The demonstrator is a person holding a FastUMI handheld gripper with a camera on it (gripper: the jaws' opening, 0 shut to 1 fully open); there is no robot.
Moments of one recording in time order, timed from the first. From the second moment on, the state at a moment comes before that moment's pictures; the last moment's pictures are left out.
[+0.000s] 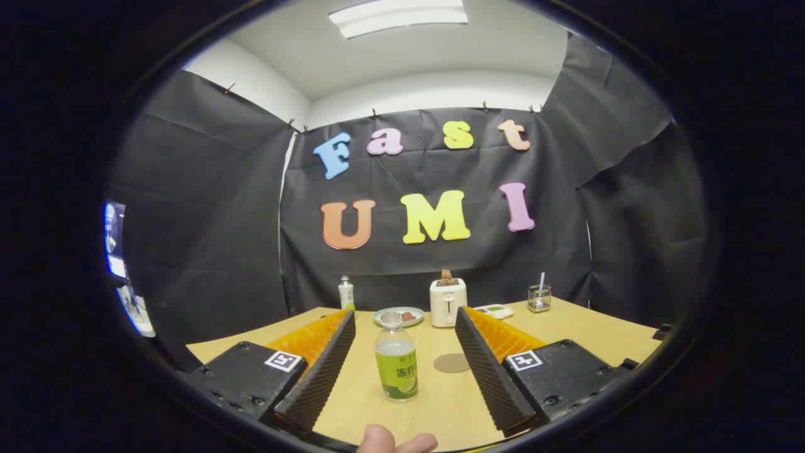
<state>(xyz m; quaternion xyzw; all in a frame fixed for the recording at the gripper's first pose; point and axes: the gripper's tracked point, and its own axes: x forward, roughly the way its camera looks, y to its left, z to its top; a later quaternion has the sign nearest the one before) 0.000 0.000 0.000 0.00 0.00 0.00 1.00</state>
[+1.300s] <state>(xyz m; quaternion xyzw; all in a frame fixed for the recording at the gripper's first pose) 0.010 0.015 -0.027 -0.01 0.04 0.00 1.00</state>
